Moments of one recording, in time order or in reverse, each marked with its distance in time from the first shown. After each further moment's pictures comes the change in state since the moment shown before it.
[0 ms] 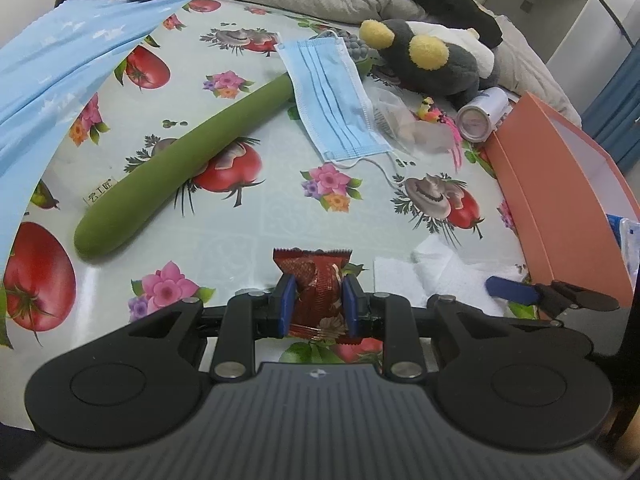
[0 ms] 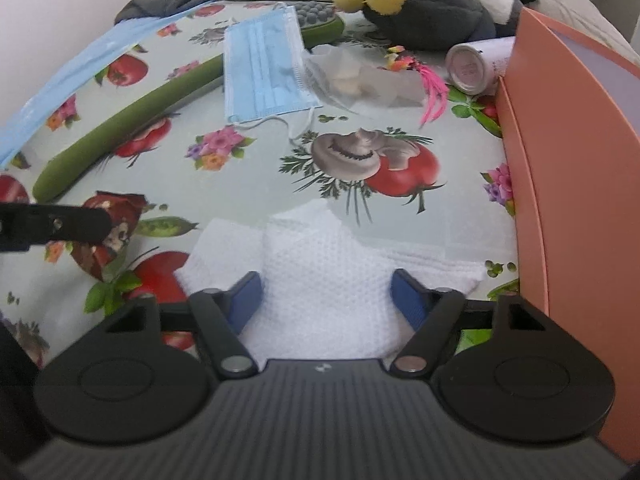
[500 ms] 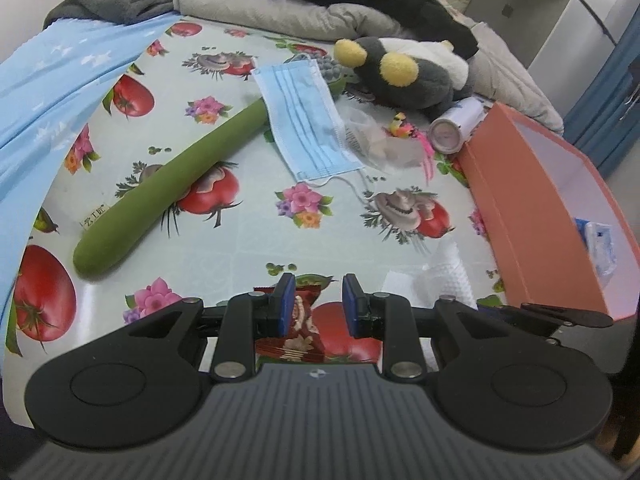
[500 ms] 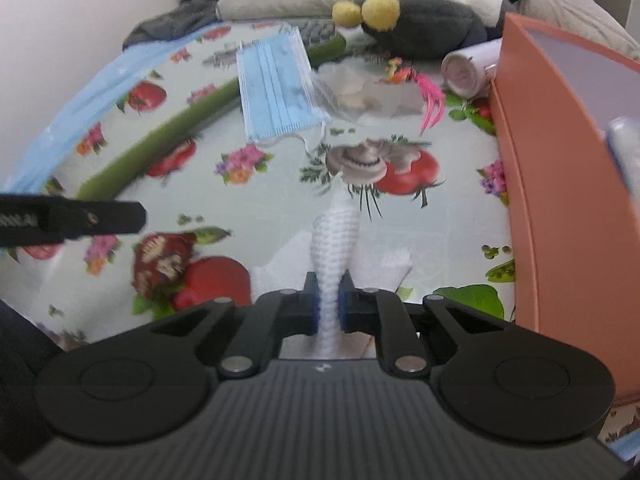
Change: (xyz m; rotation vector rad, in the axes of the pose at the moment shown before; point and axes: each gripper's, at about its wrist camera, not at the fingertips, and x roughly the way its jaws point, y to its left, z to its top) left arm -0.028 -0.018 0.006 0.036 -0.038 -0.034; right arm -0.037 0.000 -0.003 0.083 -0.039 0.055
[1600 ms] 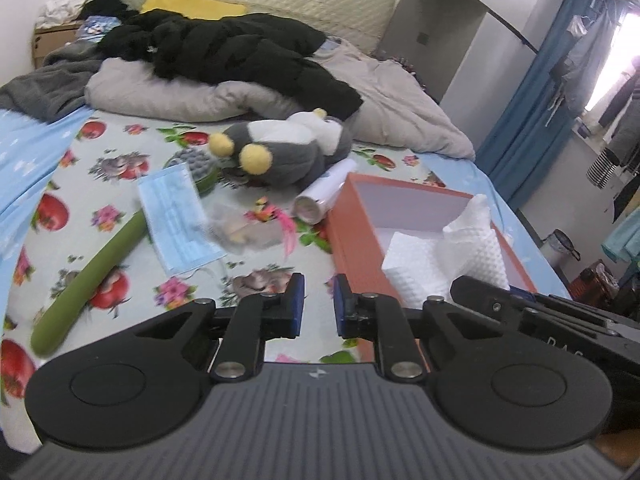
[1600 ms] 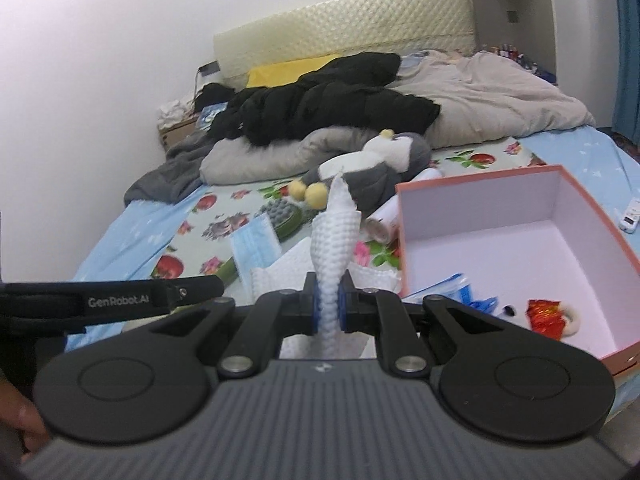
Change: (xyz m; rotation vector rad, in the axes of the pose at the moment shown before) left arm -0.093 -0.135 0.054 0.130 -0.128 -0.170; right arm -0.186 -0.057 0.043 0.179 -0.332 -0.025
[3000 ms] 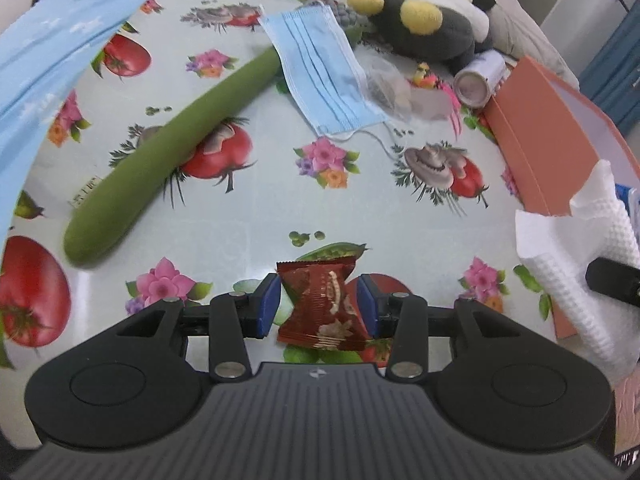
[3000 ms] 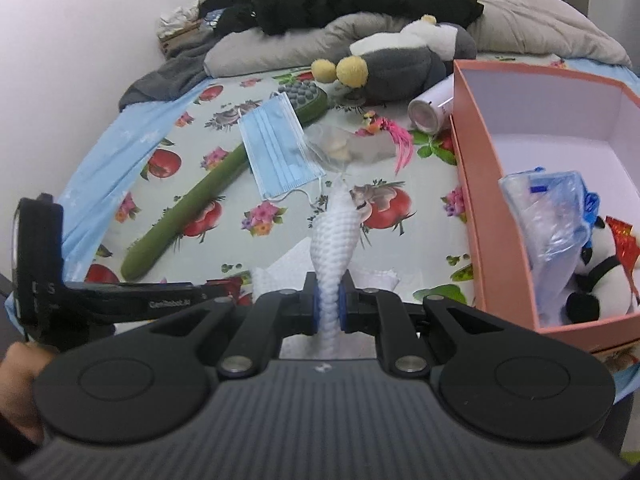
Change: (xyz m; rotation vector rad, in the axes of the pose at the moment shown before) left arm 0.102 0.166 -0.093 -0.102 0.269 0.178; right arm 0.091 0.052 -0.066 -0.047 0.277 0.001
